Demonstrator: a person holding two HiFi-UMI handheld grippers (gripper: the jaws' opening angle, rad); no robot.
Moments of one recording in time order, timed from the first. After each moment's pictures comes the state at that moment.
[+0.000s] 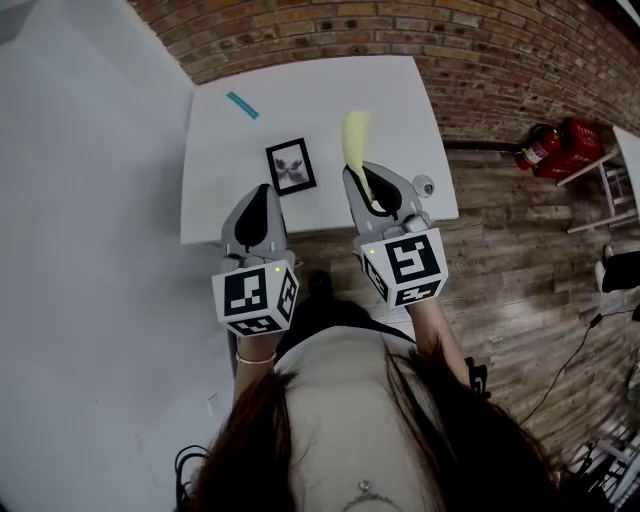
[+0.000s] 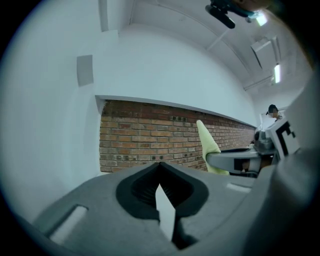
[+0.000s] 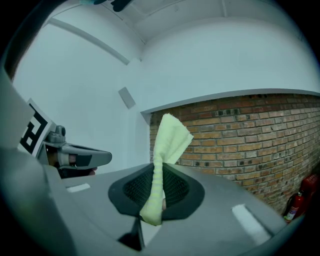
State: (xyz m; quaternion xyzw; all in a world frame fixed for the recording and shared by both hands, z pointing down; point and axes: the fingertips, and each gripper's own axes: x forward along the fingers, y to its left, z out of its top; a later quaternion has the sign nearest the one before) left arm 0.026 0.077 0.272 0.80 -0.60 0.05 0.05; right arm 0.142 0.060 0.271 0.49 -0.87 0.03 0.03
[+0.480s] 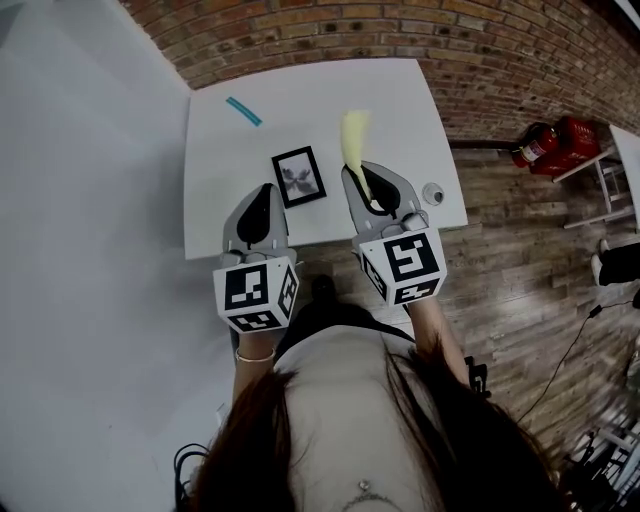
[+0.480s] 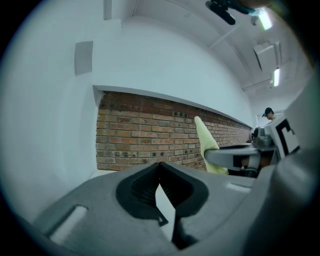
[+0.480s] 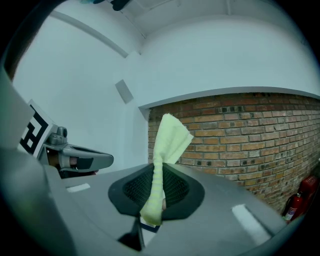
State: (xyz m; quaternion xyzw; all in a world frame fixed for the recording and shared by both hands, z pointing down) left arm -0.005 0.034 0.287 0.81 -0.58 0.07 0.07; right arm 0.107 0.021 0.277 0.50 -0.86 0.03 0.05
